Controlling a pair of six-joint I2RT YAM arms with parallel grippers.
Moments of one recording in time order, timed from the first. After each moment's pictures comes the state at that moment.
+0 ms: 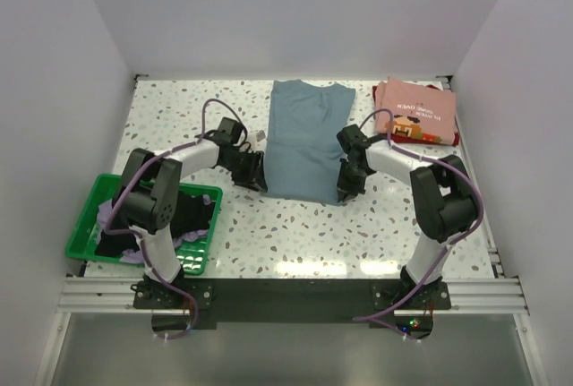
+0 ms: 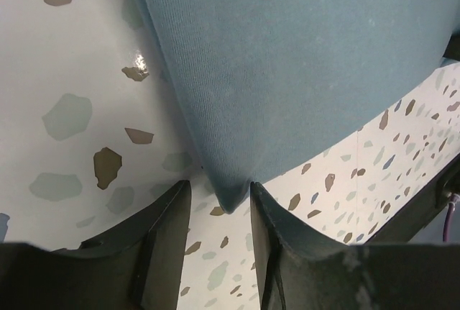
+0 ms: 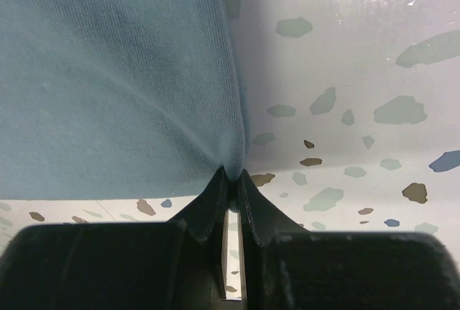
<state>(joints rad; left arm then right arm) -0.35 1.86 1.11 -0.44 0.50 -0.22 0.41 1.79 1.12 -0.72 -0.03 0.67</state>
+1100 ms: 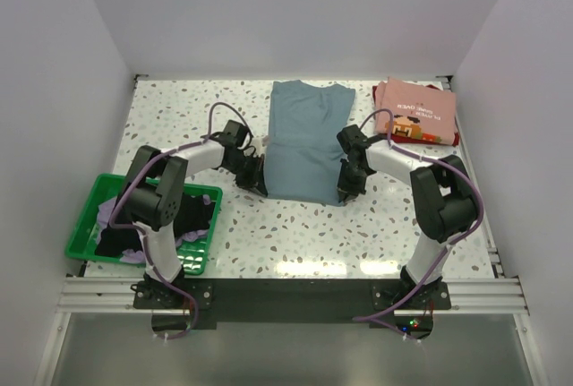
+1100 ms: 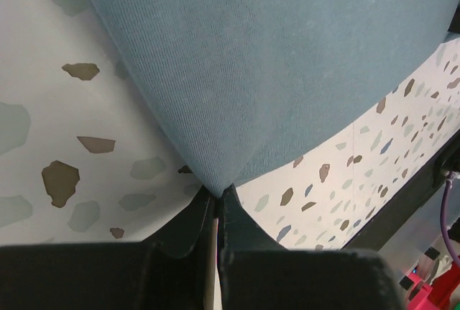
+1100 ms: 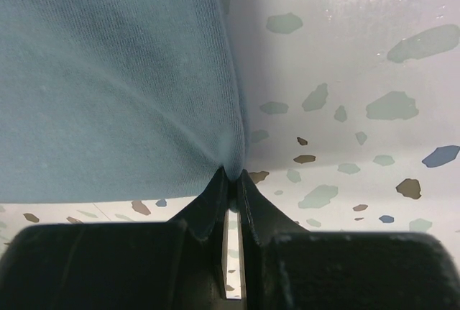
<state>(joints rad) -0.38 1.90 1.13 -0.47 0.55 -0.20 0.41 1.79 1.12 -0.73 -0.02 0.67</state>
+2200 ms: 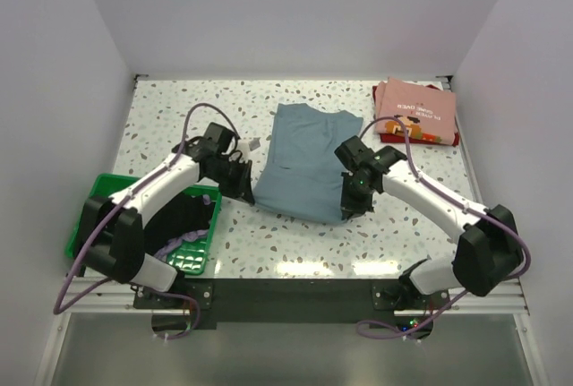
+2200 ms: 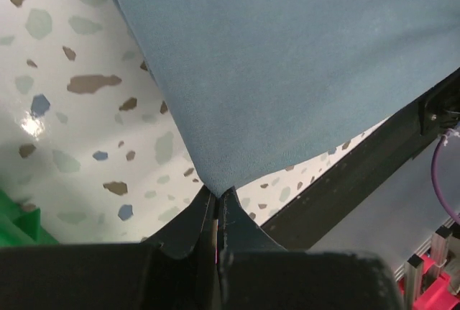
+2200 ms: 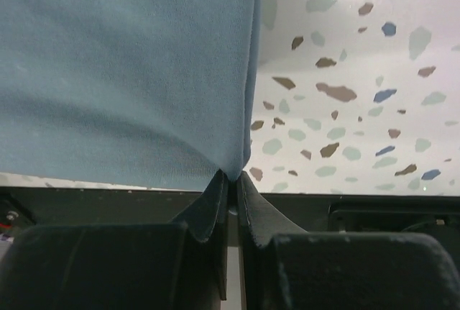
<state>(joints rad) -0.40 1.49 1.01 -0.71 0.48 -0.18 0.59 1.42 1.07 -1.03 0.01 0.76</state>
